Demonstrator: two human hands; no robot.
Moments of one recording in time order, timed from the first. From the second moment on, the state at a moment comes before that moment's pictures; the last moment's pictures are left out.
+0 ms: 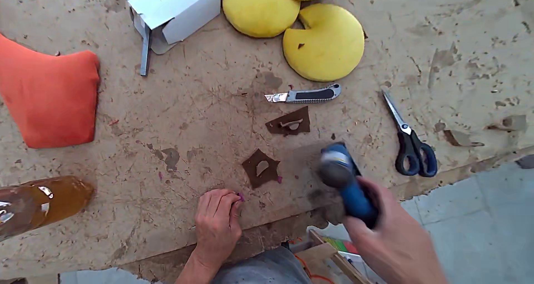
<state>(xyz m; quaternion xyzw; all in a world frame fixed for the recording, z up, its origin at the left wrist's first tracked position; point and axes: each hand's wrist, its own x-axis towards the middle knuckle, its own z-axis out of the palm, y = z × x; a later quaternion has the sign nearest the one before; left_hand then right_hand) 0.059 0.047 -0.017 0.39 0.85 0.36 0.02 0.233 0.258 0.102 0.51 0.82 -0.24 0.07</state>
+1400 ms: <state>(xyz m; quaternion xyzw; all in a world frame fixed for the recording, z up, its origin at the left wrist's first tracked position) 0.057 0.047 -0.014 0.38 0.85 0.37 0.03 0.219 0.205 0.121 0.38 0.81 -0.42 0.14</state>
